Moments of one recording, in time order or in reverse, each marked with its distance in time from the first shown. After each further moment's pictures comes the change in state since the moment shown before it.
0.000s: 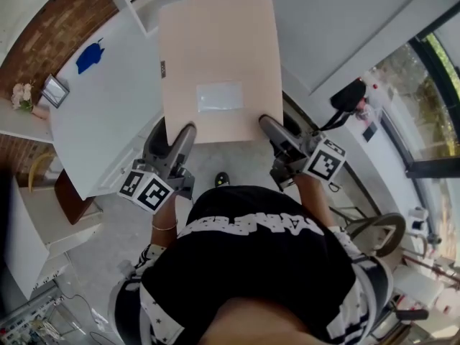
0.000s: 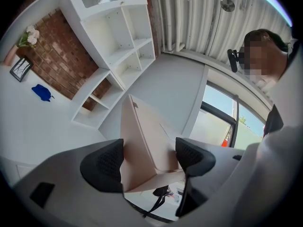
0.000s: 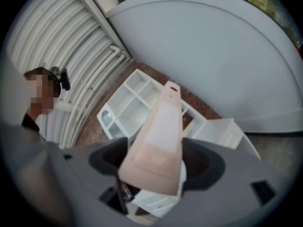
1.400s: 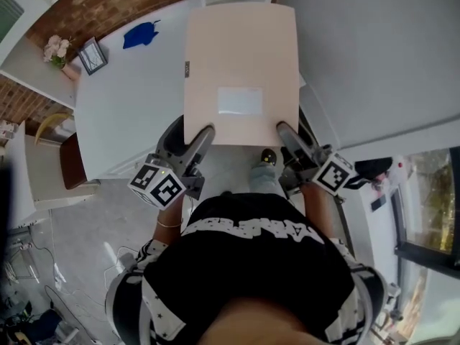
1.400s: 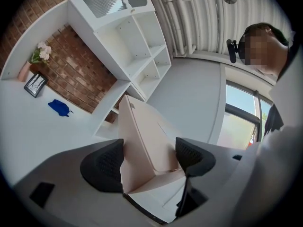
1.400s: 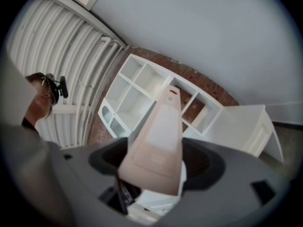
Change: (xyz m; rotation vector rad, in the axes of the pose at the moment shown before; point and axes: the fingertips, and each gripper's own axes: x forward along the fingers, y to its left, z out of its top) left arm 0.019 0.105 0.050 0.034 -0.100 0.211; right arm 0.153 -0.049 0.005 0.076 0.161 0.140
